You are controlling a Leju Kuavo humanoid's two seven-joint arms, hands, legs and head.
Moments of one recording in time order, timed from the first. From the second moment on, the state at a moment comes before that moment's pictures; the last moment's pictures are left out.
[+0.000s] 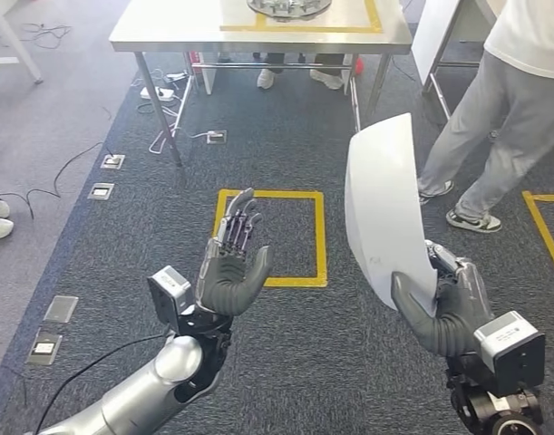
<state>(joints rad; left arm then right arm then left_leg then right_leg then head) -0.20 0.13 -0.60 -1.70 0.18 0.41 -0.44 -0.22 -0.19 0.73 -1.89 -0.11 -0.19 -0.20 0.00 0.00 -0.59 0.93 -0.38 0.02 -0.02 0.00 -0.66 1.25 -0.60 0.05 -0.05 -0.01</state>
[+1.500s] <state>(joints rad) -0.19 0.13 -0.60 -1.70 0.18 0.40 -0.44 -0.21 -0.19 0.72 -1.90 -0.09 -0.18 -0.17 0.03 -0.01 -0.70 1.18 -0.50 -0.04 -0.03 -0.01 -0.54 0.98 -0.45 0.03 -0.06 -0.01</state>
